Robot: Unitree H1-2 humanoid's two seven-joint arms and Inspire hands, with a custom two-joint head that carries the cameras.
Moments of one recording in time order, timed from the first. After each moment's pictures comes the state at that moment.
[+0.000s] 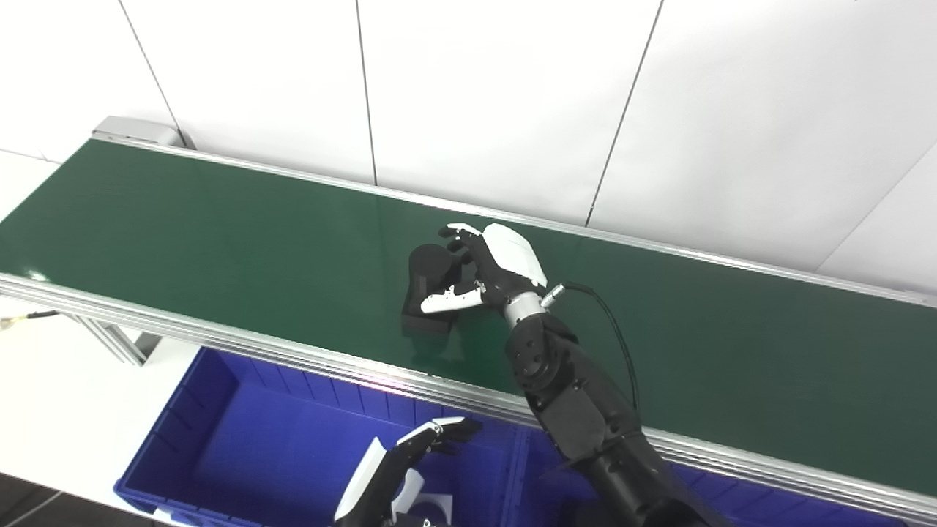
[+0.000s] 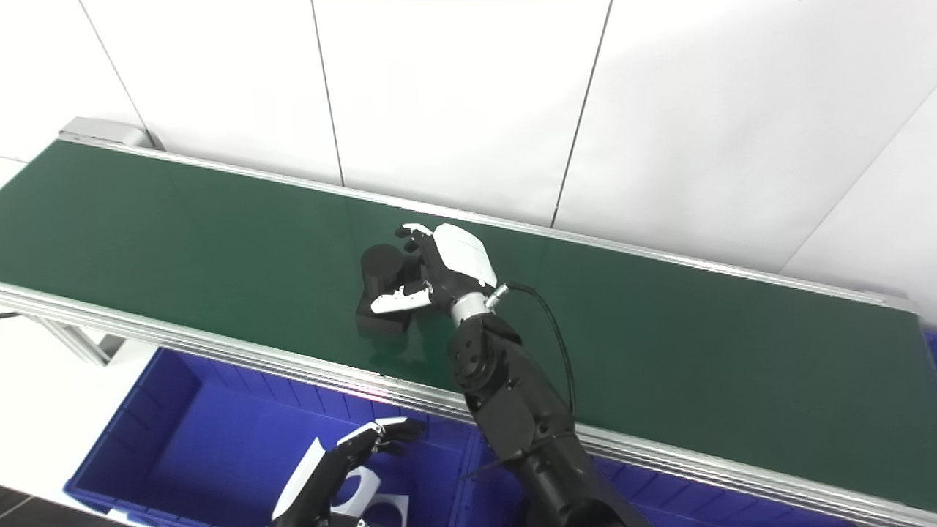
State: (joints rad) left arm 0.24 0.22 -0.53 0.08 0.23 -0.44 0.30; right arm -0.69 0.12 0.46 0.73 -0.62 0.12 -0.18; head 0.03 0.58
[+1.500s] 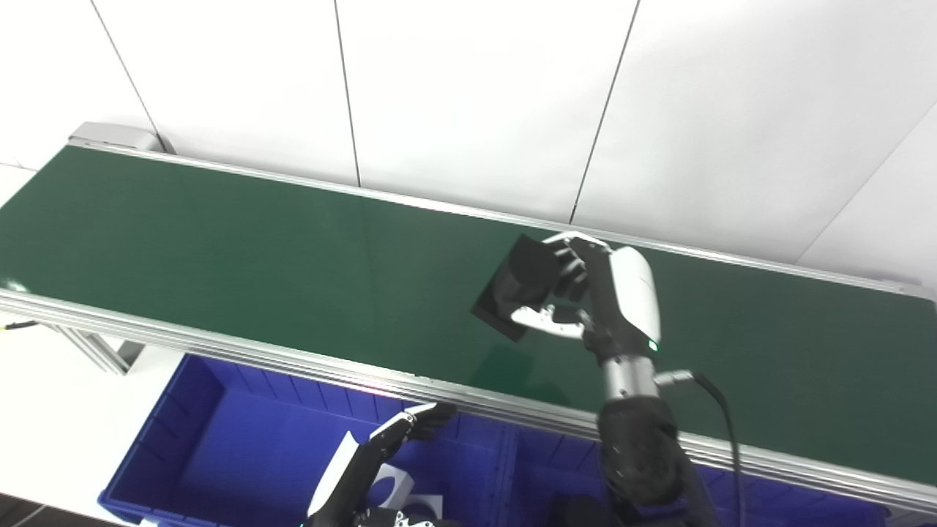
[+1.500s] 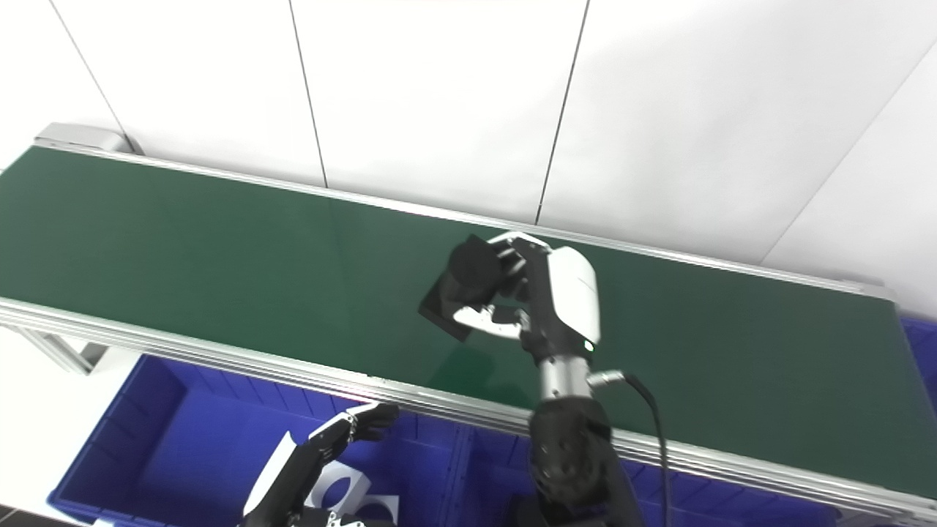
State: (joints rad) left arm 0.26 0.23 -0.44 0.00 0.16 -0.44 0.18; right arm -0.18 -0.03 0.31 -0.18 -0.65 0.20 -0.12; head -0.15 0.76
